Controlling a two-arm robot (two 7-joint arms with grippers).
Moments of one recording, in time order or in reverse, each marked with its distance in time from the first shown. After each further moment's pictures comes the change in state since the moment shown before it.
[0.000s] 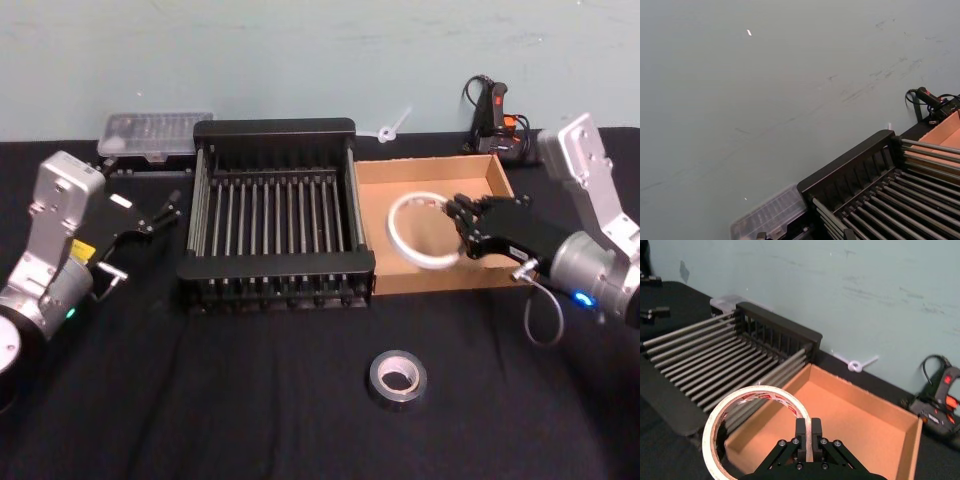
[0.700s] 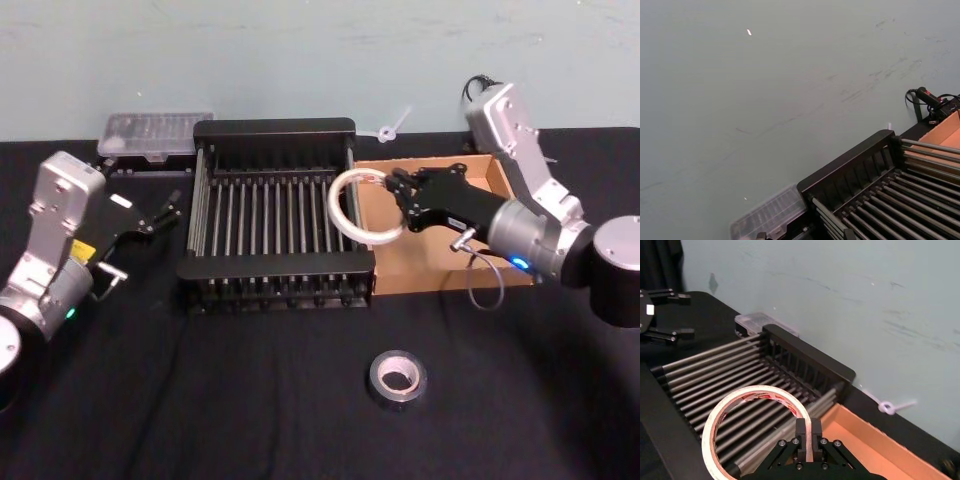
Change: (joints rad) left arm 0.000 0.000 0.000 0.000 0.000 0.000 0.000; right arm 0.176 -0.101 -0.107 0.164 -0.060 -0.064 0.064
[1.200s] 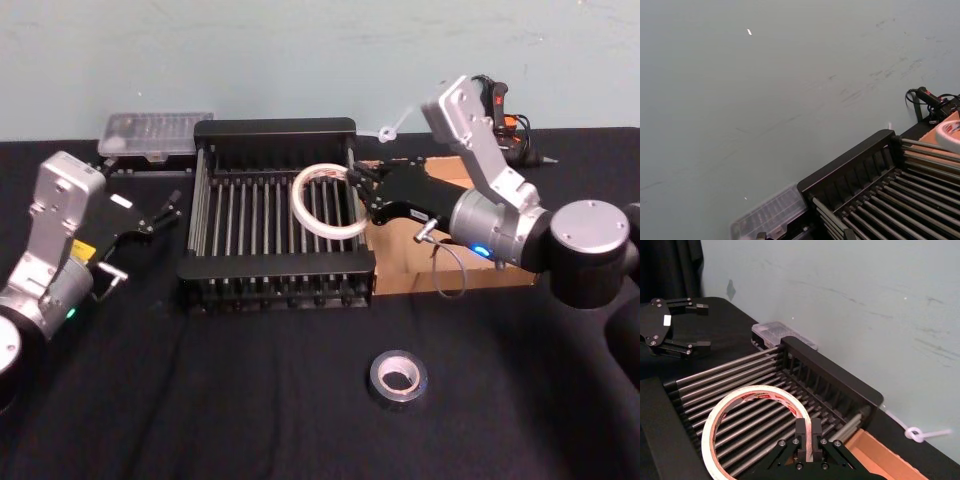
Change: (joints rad) left arm 0.000 0.000 0.000 0.000 0.000 0.000 0.000; right arm 0.090 -0.071 -0.059 0.114 -0.018 -0.044 0.037
